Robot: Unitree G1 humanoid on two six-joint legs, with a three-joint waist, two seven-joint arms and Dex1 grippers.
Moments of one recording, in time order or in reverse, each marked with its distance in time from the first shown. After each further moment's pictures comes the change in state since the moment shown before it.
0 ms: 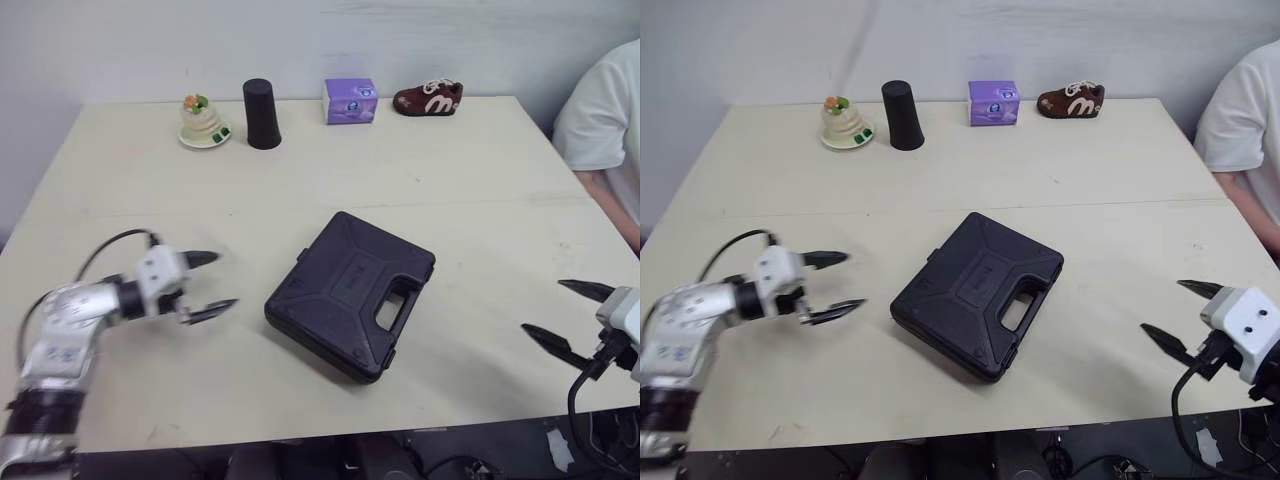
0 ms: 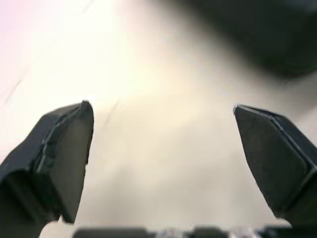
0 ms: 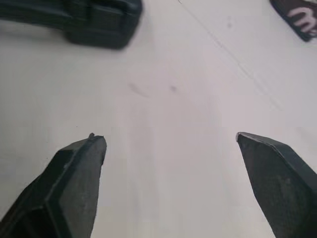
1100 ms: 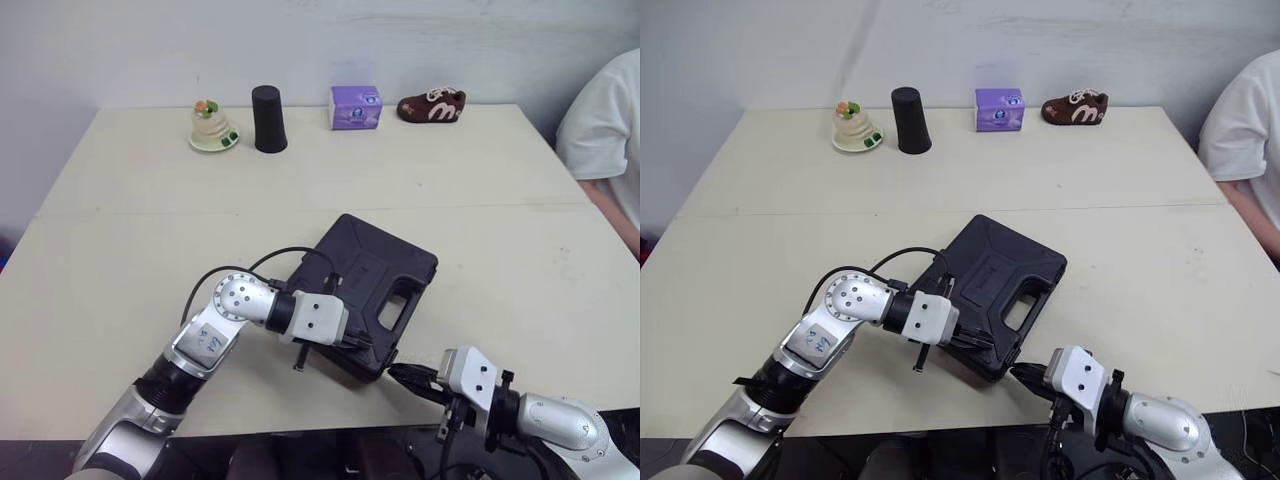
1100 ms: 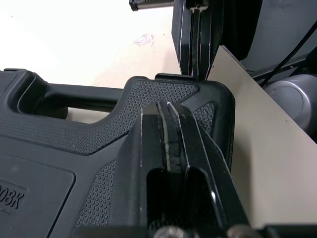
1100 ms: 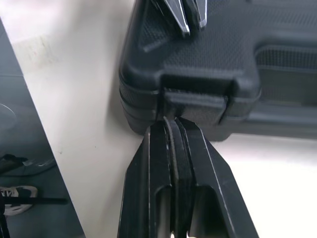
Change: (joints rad) left arm -0.390 -0.361 -0.725 -0.383 0.166 0.161 -0.197; right arm 0.007 0.204 0.687 -0.500 0.016 0.280 -0.175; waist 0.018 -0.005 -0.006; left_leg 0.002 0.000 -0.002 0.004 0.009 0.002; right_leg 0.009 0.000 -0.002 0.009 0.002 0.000
